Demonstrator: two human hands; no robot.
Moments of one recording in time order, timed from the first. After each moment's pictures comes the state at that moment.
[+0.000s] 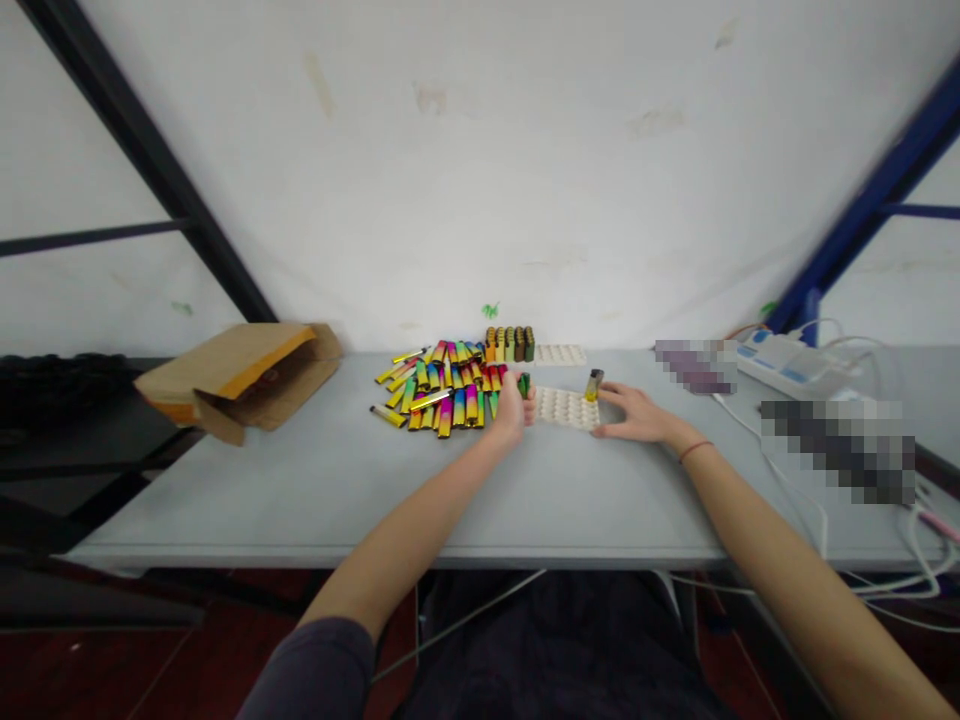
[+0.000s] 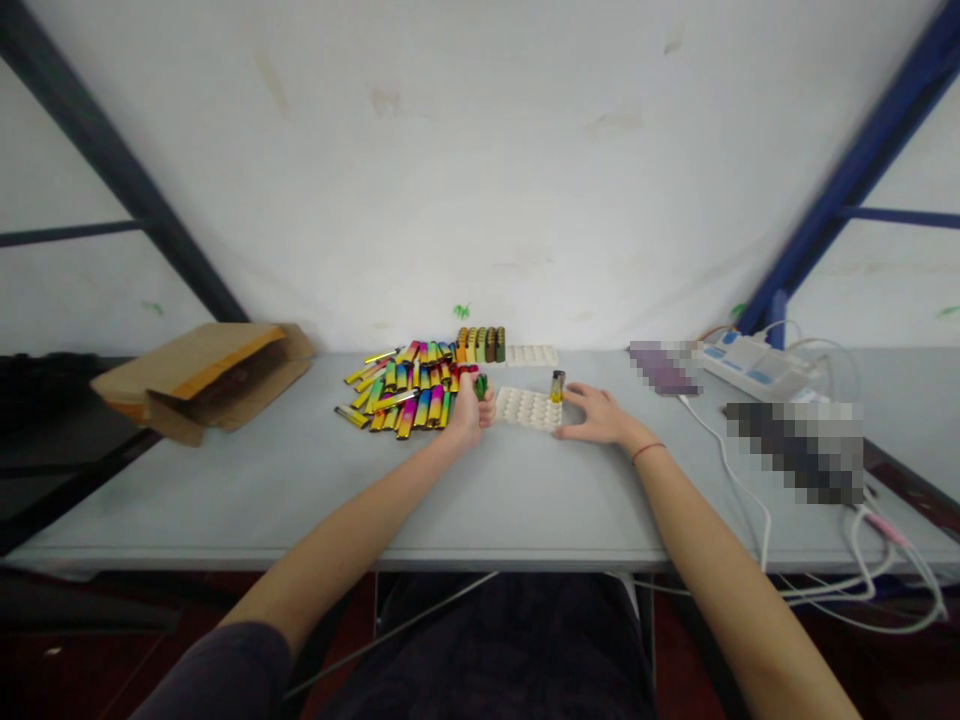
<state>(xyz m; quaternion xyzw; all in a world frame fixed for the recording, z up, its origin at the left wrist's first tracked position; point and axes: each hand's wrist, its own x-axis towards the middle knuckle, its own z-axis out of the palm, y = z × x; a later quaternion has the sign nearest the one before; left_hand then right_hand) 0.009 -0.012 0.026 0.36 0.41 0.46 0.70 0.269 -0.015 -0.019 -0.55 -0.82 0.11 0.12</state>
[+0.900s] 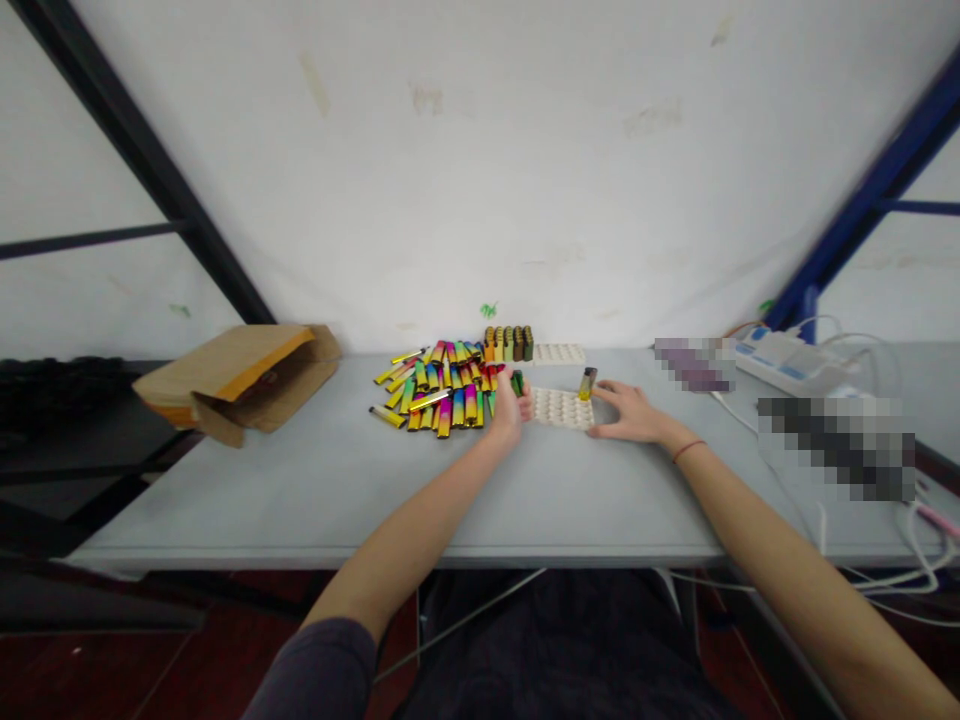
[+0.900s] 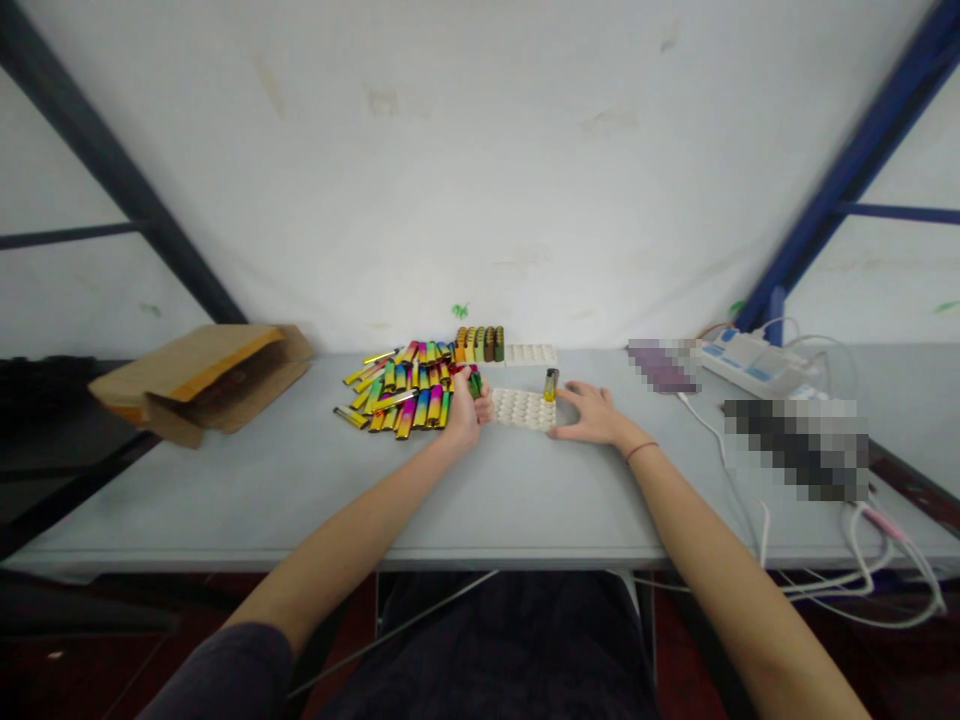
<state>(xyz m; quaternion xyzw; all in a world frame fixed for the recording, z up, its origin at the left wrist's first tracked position) 0.009 -0.012 0.020 0.31 0.38 0.52 0.70 0.260 -0.016 -0.028 -0.58 -0.80 0.07 0.13</state>
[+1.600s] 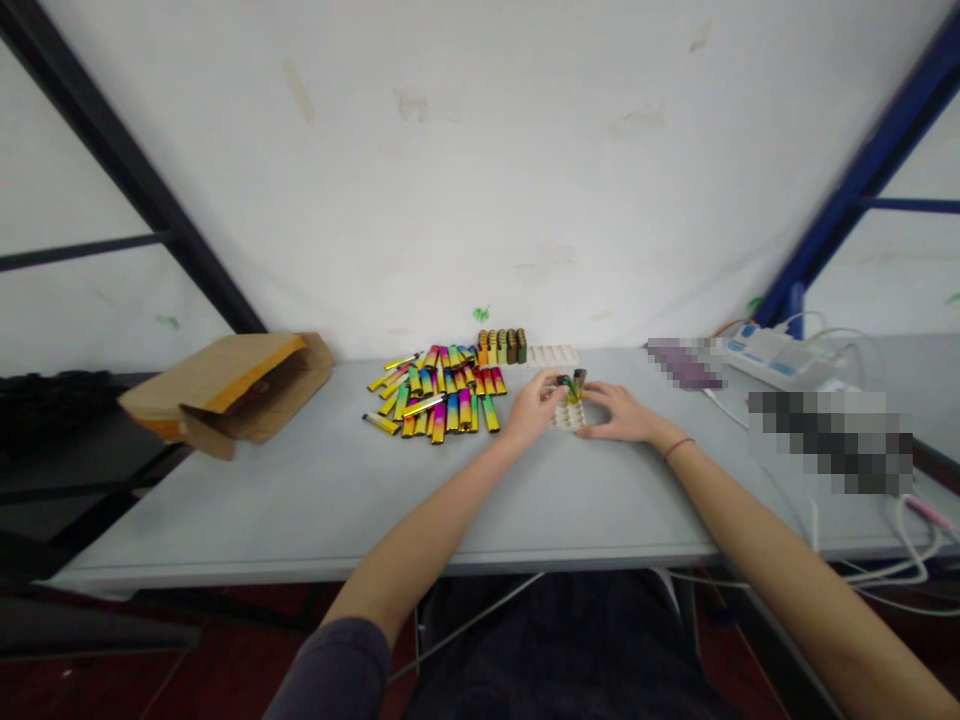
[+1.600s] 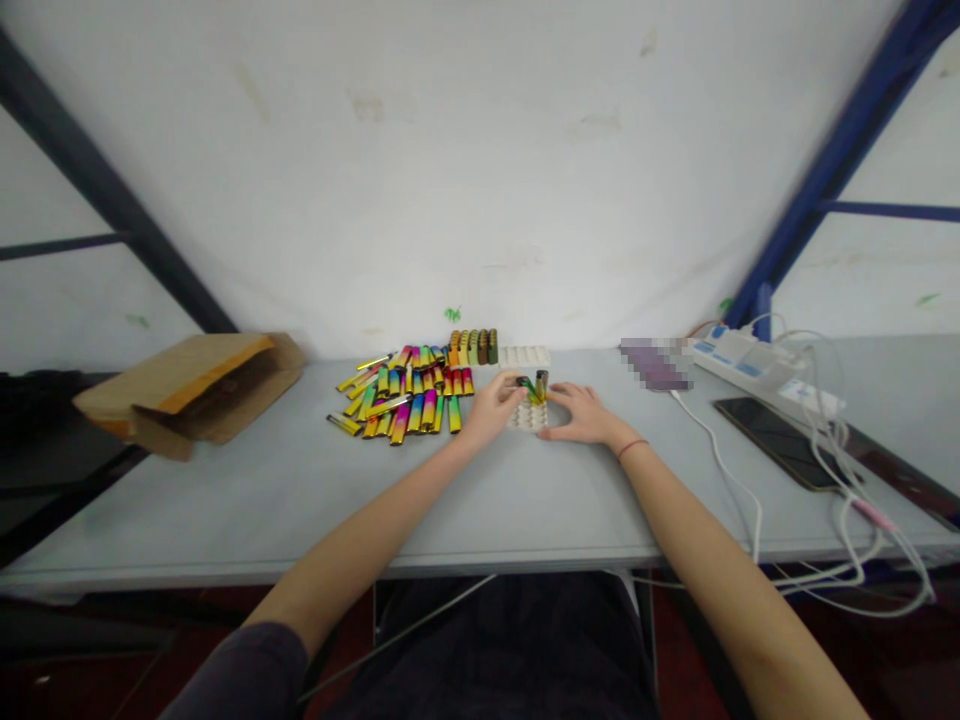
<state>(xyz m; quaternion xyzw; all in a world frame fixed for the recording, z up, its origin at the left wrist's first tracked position) 0.036 0.007 -0.014 0.71 0.35 0.47 0.40 0.260 -0.007 -0.038 -0.52 -0.84 0.05 0.17</state>
